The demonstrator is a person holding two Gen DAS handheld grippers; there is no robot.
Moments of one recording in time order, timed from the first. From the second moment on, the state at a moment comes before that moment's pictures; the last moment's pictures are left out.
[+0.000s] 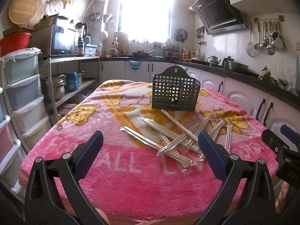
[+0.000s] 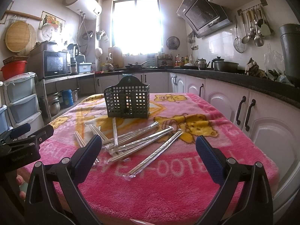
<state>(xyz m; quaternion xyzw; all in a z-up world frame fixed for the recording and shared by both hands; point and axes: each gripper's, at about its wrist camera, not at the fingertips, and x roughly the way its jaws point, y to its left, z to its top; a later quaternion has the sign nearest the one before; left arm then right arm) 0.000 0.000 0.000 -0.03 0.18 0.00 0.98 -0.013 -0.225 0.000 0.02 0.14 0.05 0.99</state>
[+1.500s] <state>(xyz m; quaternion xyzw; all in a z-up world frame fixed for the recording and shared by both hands) 0.008 0.019 -0.001 -0.06 0.19 0.02 0.98 0.014 -0.205 -0.005 0.01 0.18 0.09 0.98</state>
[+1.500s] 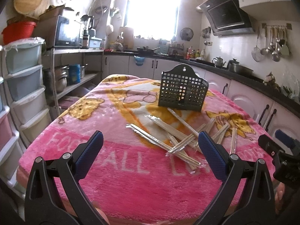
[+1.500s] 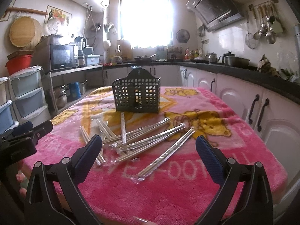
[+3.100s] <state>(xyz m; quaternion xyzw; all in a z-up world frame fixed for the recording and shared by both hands) 0.188 0.068 -0.058 -0.20 0.43 0.00 0.88 0.263 -0.219 -0.033 0.03 0.43 0.08 0.90</state>
